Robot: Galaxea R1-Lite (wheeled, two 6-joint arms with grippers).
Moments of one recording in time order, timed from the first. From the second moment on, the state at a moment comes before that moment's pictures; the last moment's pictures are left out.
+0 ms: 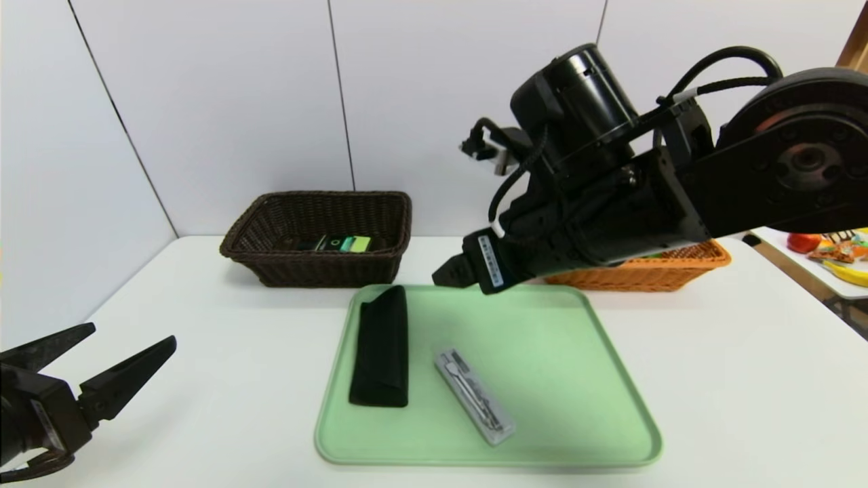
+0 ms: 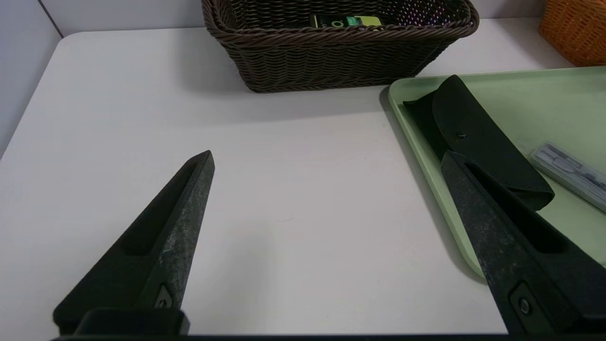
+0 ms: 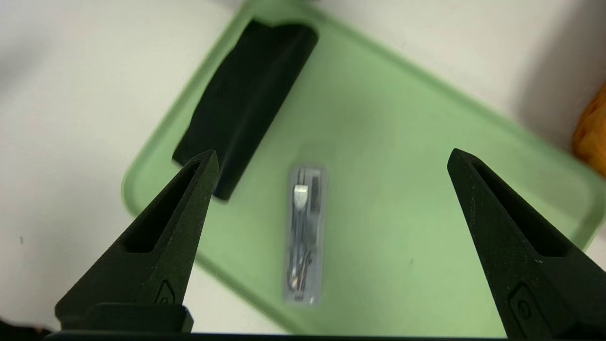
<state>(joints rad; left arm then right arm) 0.00 0.90 -0.30 -0.45 -0.20 -0.04 0.78 1.85 -1.69 0.55 -0.11 0.15</state>
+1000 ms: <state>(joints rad) -0.32 1.16 -0.48 -0.54 -0.22 -0.06 0.78 1.67 -1.33 0.44 -0.12 0.15</state>
